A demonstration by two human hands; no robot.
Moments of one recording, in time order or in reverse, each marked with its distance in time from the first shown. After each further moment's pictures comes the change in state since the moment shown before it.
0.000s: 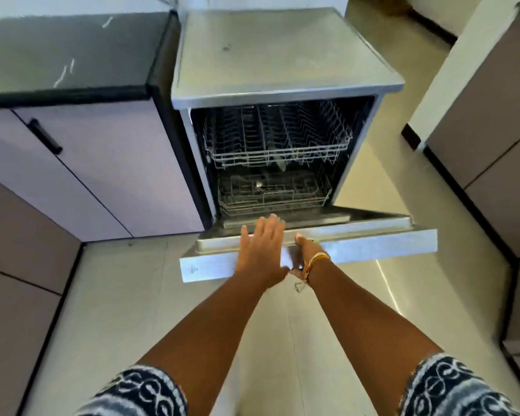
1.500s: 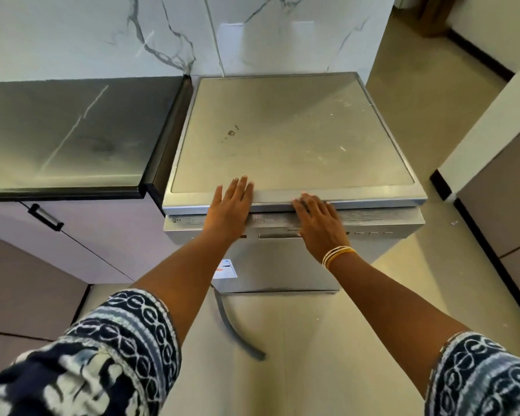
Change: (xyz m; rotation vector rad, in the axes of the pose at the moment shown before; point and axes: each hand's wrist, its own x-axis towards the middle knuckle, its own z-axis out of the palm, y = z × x) left_hand 0.297 -0.102 -0.162 0.351 -0.015 -0.032; right_hand 0.040 -0.322 0.057 -1.614 0.250 -1.527
